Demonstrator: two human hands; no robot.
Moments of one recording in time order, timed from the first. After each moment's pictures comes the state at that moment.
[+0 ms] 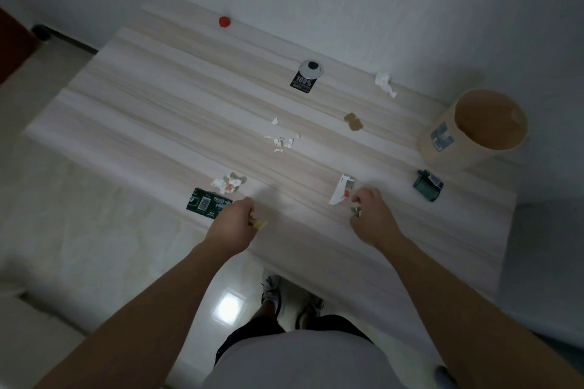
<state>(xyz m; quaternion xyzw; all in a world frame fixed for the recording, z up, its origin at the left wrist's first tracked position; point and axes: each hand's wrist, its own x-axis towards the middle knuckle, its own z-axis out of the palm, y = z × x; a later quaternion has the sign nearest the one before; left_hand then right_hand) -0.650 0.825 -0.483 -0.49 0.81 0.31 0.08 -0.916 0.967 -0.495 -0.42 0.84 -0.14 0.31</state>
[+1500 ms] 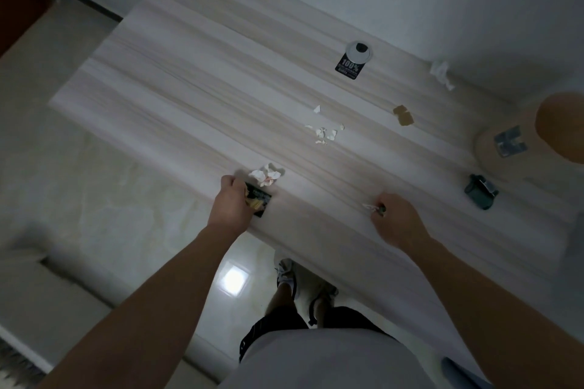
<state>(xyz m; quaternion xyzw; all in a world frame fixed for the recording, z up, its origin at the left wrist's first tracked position) -0.587 0.762 -0.529 -0.59 0.75 0.30 0.05 -0.886 0.927 -0.514 -0.46 0.84 -0.04 0.30</state>
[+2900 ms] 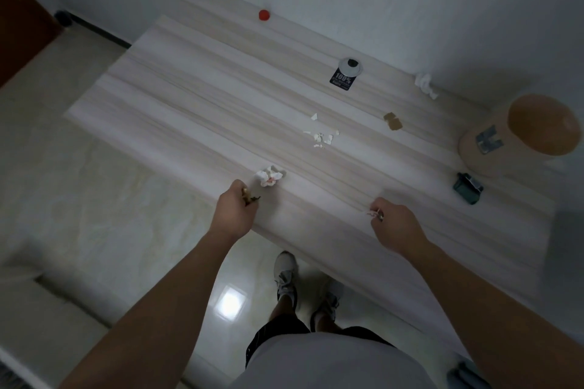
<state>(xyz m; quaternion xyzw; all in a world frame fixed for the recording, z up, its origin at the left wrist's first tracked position) -0.575 0.781 -0.497 -0.60 0.69 0.40 -0.07 -0.865 0.953 -0.487 -0.44 0.85 -0.07 0.30</state>
